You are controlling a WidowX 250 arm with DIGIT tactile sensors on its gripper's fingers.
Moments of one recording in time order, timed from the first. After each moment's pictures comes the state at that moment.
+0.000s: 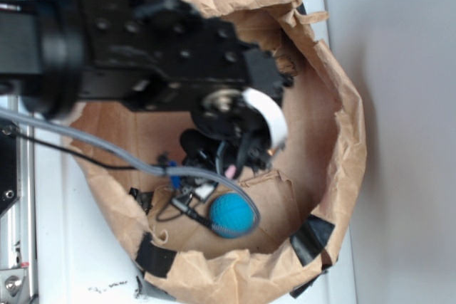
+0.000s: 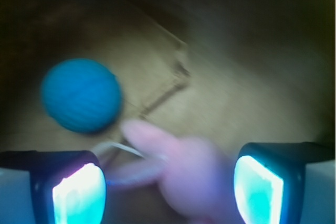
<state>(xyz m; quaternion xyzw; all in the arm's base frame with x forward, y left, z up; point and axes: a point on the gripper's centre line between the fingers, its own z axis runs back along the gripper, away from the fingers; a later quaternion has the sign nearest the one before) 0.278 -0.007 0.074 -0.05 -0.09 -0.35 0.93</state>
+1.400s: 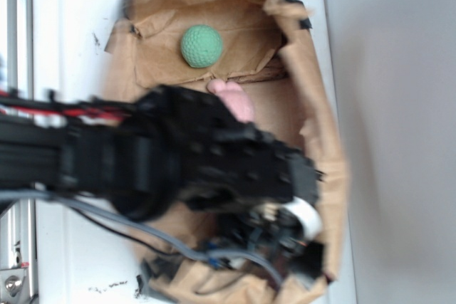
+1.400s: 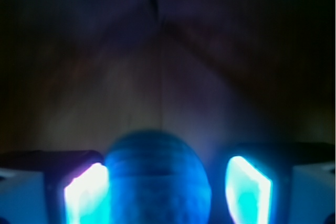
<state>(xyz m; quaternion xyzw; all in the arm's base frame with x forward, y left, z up) 0.306 -0.075 0.042 -0.07 -0.10 -0.37 0.92</state>
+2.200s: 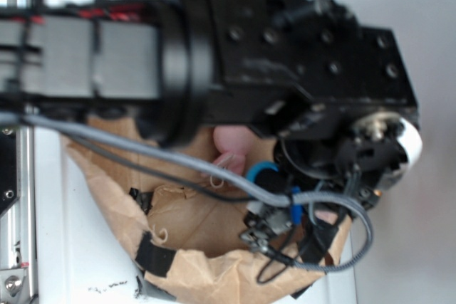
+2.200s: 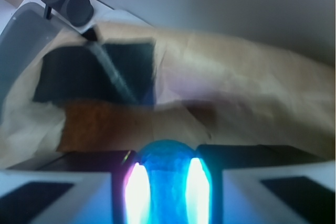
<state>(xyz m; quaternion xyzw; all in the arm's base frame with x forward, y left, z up) 0.306 -0.035 0.129 -0.10 -0.05 -0.30 0.95</state>
